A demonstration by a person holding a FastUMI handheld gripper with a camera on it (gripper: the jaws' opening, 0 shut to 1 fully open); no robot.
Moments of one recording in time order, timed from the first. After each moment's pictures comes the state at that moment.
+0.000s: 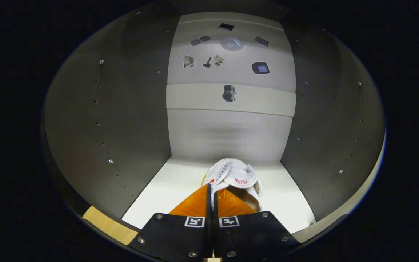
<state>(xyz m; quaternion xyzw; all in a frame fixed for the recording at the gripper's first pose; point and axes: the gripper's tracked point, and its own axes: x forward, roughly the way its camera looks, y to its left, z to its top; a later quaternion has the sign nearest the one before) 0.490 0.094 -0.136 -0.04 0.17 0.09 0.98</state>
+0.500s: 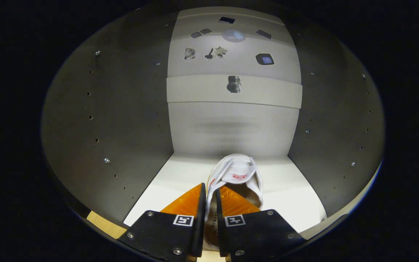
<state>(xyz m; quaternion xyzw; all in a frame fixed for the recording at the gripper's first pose) 0.488 0.101 -0.142 -0.03 0.17 0.09 0.98</state>
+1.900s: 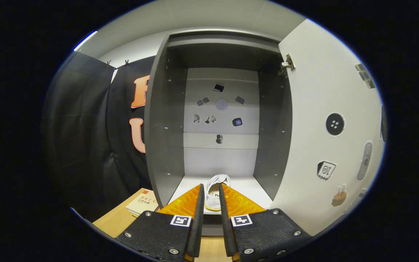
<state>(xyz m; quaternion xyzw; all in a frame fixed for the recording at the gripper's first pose) 0.253 0.068 -0.001 -0.03 0.03 0.05 1.00</state>
